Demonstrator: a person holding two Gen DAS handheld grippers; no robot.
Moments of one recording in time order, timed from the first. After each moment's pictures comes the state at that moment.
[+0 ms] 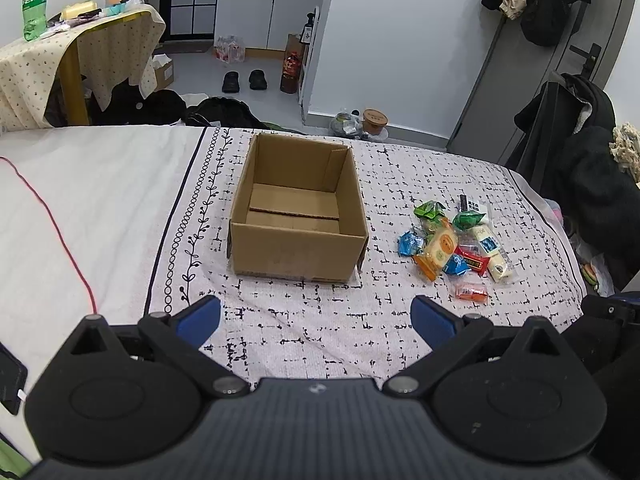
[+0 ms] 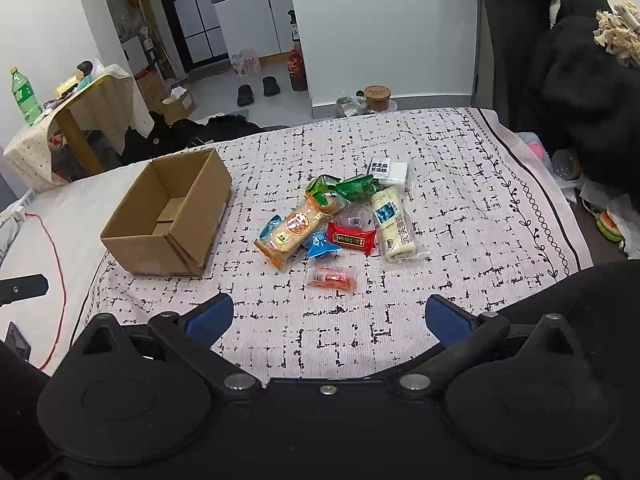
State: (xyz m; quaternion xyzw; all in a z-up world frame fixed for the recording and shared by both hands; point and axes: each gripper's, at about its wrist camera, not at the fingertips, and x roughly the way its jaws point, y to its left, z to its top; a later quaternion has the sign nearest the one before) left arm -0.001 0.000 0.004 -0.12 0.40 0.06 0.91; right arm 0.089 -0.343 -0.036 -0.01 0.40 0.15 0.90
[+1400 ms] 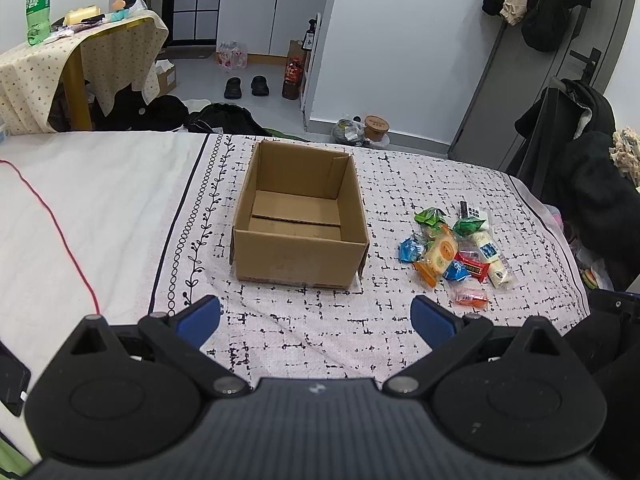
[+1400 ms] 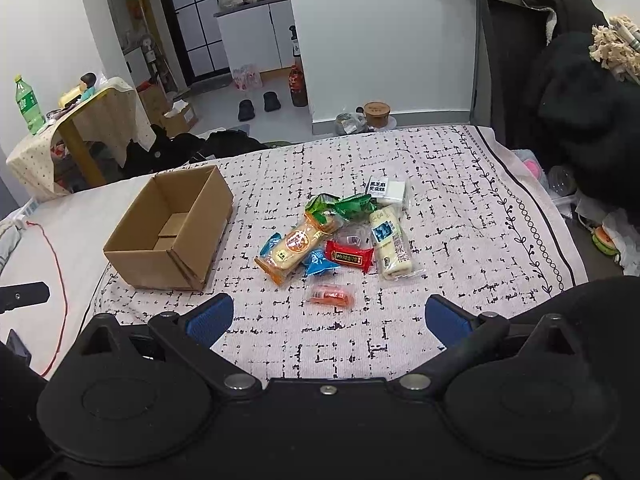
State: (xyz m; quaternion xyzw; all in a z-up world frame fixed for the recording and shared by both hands) left arm -0.004 0.001 0.006 -0.12 0.39 0.06 0.91; right arm 0.086 -0.346 -0.027 -0.01 0.38 0.15 0.91
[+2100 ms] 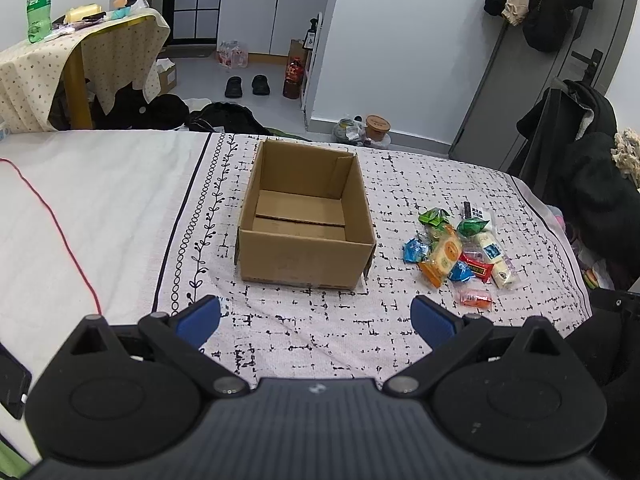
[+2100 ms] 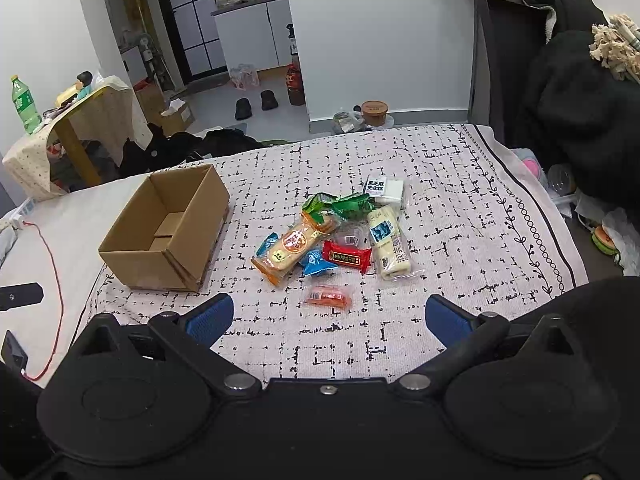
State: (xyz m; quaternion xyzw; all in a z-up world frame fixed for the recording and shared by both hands) left arm -0.003 0.009 0.003 -0.12 0.39 0.06 0.91; right arm 0.092 -0.344 -0.030 -0.01 0.38 0.15 0.91
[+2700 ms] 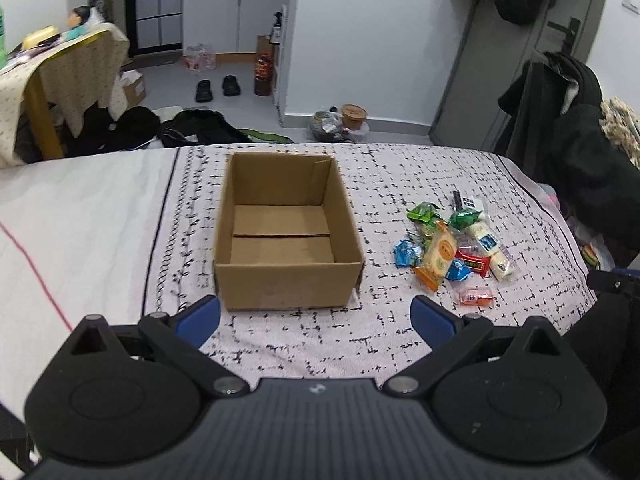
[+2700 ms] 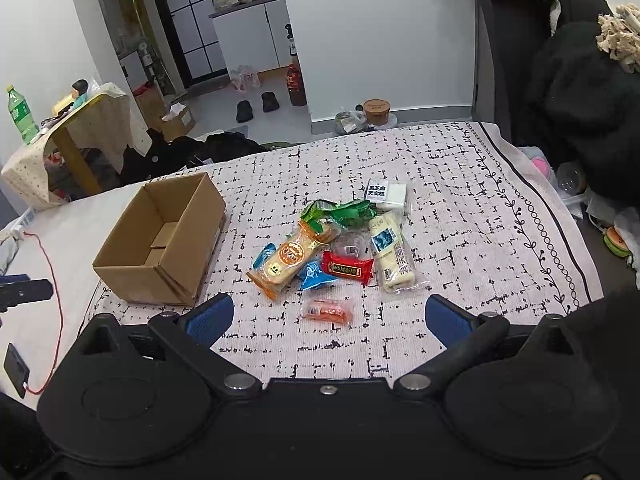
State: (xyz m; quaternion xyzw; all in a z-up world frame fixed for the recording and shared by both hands) left arm 0.046 0.004 0.001 -0.07 0.41 0.01 0.91; right arm 0.117 -0.348 -0.038 0.01 0.38 0.16 0.91
